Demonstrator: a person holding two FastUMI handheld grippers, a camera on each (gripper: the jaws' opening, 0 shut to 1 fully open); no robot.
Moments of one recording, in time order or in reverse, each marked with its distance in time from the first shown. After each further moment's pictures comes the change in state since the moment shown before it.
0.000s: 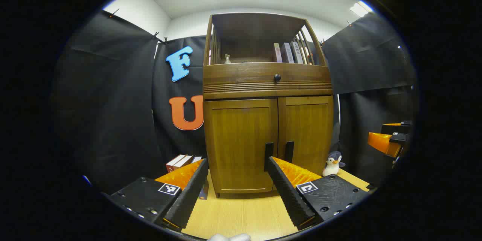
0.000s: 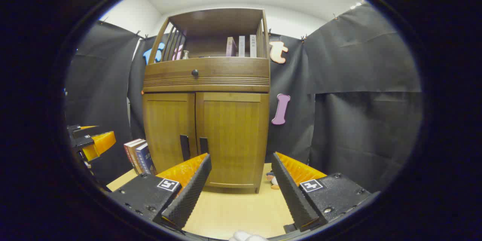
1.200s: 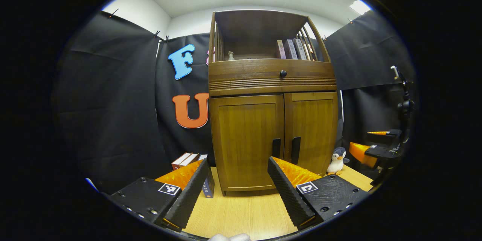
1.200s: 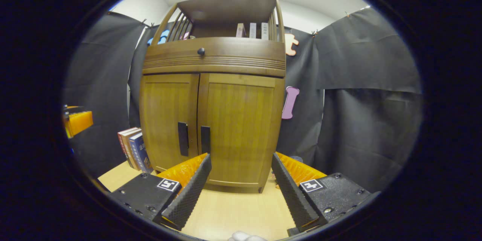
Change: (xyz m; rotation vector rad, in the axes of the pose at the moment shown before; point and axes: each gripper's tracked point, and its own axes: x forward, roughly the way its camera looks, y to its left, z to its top) left arm -0.005 0.020 -0.008 0.017 0.033 0.014; right arm 0.066 0.020 -0.038 -0.076 0.061 0.027
